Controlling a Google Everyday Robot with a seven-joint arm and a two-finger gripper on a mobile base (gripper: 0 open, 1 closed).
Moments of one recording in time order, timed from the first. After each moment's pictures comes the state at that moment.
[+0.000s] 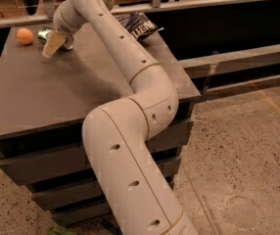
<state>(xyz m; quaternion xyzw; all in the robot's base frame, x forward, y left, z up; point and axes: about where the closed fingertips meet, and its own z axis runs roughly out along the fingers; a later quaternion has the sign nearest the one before) 0.866 0.289 0.869 -0.63 0.63 0.13 0.44</state>
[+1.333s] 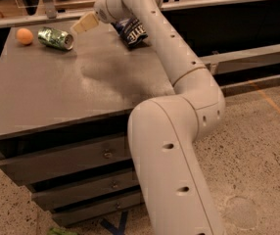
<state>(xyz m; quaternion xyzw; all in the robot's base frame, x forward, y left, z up) 0.902 0.160 0.918 -0.46 0.70 0.20 0.52</state>
